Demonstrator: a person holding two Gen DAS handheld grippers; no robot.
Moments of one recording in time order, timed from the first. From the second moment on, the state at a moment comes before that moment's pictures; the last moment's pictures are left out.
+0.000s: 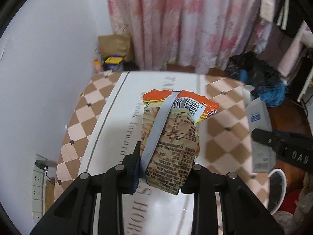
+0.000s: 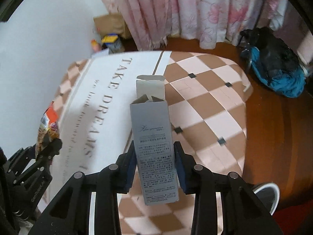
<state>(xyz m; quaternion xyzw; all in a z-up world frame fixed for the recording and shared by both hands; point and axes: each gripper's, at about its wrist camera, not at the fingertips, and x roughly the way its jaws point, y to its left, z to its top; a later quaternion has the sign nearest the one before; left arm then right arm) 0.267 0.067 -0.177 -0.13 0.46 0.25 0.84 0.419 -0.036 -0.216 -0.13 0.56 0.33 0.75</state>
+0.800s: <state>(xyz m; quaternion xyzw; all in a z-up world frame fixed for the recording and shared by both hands) 0.350 -0.192 -0.124 -0.07 0.45 0.03 0.89 0.387 -0.359 -0.106 0.03 0.50 0.20 0.84</state>
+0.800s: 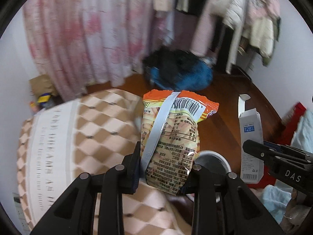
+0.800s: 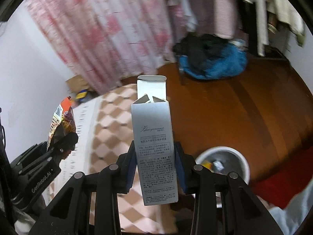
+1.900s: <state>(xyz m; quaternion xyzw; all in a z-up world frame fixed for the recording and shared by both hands) 0.440 -0.330 -0.310 -0.04 0.64 -0.06 0.77 0.454 -0.562 -0.370 0.14 0.68 0.02 0.72</state>
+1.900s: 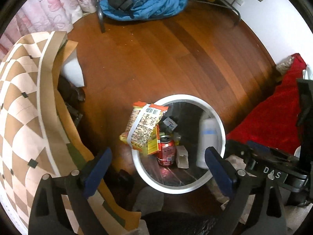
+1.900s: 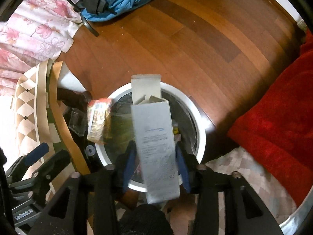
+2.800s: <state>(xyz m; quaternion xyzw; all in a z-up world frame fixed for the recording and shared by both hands) 0.361 -0.297 -0.168 -0.05 0.56 -0.09 0.82 0.368 -0.551 -0.237 0.11 0.65 0.02 0.75</state>
